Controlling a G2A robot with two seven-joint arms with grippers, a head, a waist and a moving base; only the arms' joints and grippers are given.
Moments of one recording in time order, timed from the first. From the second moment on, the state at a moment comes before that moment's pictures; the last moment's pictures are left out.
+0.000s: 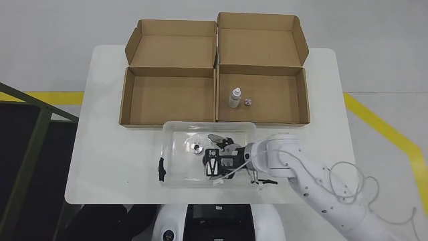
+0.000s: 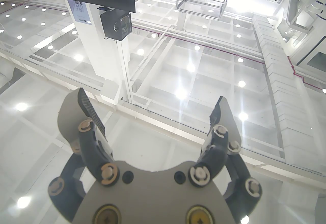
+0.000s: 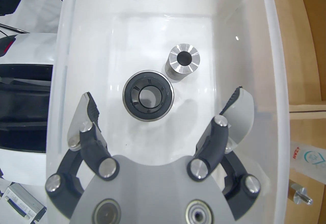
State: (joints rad) left arm -0.39 -0.34 -0.21 -1.15 3.07 0.45 0.08; right arm -0.99 -1.12 0.78 -1.75 -1.22 -0.81 0.61
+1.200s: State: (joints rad) left arm -0.39 -0.34 -0.21 -1.15 3.07 0.45 0.08; right arm -0.99 -1.11 0.82 -1.74 -1.17 -0.89 0.50
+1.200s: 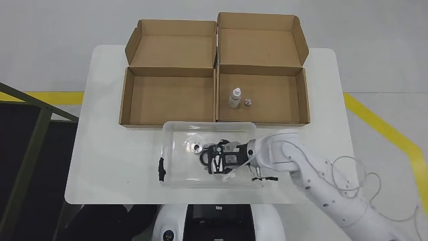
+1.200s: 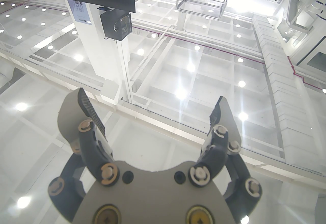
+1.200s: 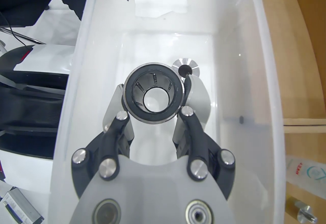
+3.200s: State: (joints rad) left arm -0.39 -0.34 -0.21 -1.15 3.07 0.45 0.08; right arm -1.17 -1.05 1.34 -1.94 -0.78 -0.90 0.00
